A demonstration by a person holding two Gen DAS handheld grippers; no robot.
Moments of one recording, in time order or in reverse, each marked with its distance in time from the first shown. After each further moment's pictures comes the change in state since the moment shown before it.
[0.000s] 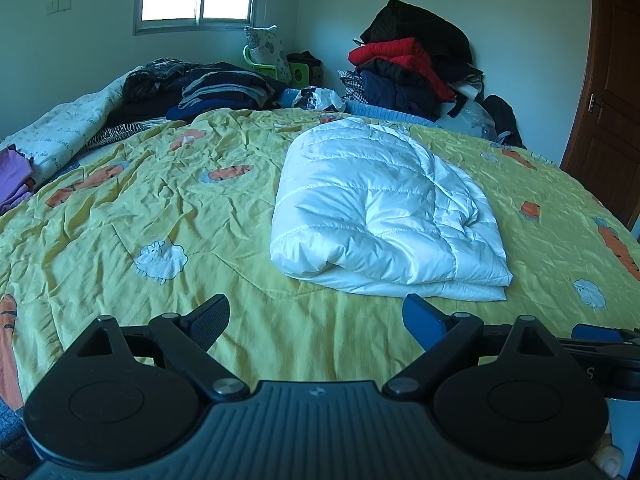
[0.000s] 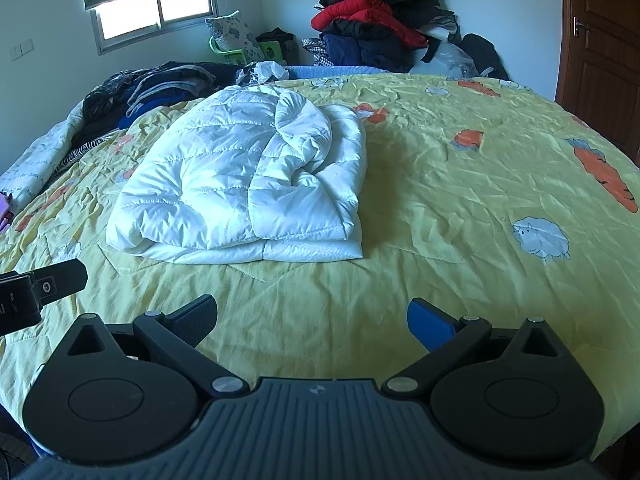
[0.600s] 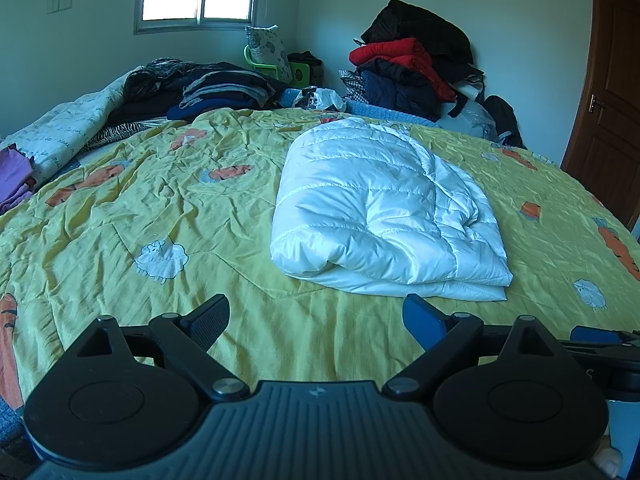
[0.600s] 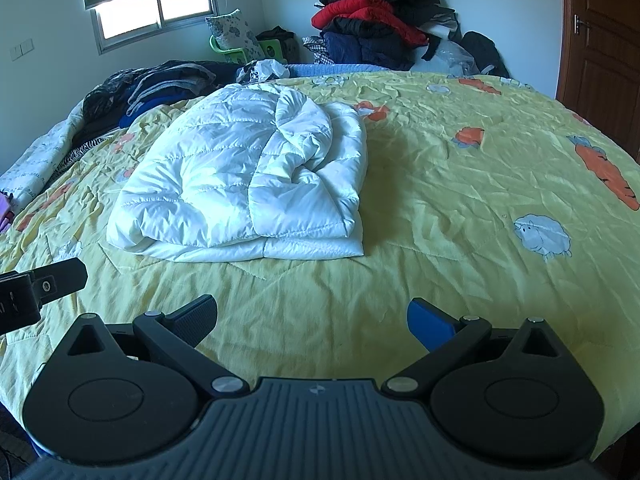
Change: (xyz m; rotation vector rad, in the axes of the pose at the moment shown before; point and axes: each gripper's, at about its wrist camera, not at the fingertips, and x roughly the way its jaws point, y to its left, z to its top) left arm 0.000 0.001 0.000 0.000 0.001 -0.001; right arm 0.001 0.000 -0.001 0.000 0.004 0.002
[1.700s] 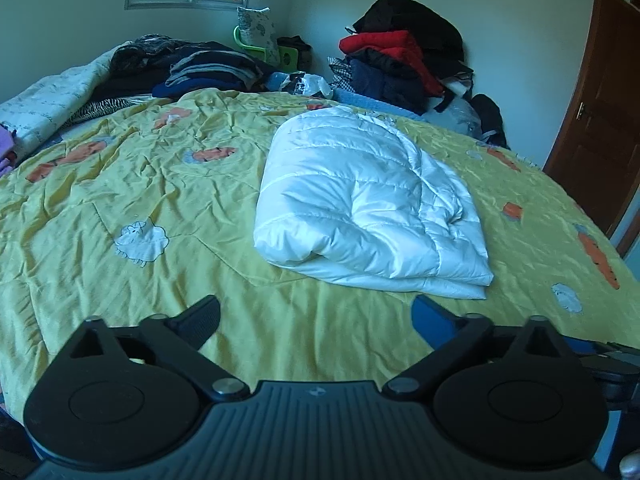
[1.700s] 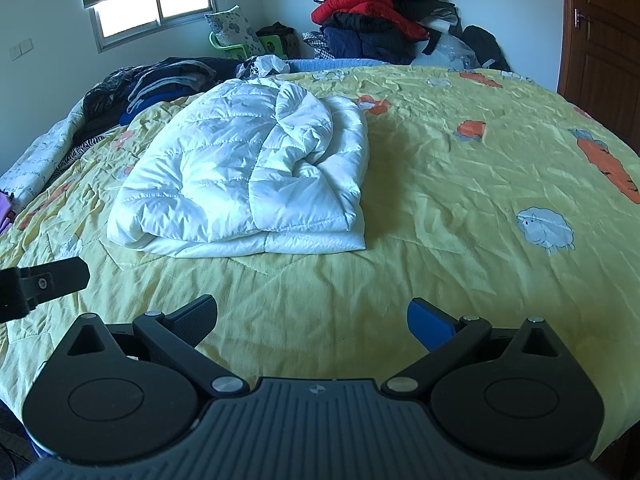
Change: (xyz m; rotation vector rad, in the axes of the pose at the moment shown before) left arm 0.003 0.003 0.001 -0.059 0.048 -0.074; right arm 0.004 -0.004 0.000 0.002 0.015 0.014
